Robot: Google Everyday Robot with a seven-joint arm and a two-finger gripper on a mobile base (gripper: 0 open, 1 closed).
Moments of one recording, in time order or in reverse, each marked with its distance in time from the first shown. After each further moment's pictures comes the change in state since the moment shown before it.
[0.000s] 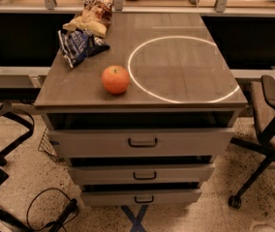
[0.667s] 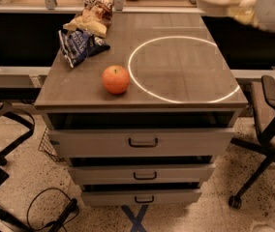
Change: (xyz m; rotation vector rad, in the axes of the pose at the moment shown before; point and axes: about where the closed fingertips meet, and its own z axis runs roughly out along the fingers) arm -0.044 0.165 -0.038 -0.315 -0.088 -0.082
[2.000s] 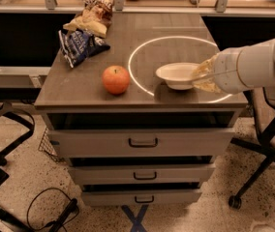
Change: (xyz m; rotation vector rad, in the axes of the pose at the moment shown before) arm -0.035 0.173 0.046 -0.378 -0.159 -0.074
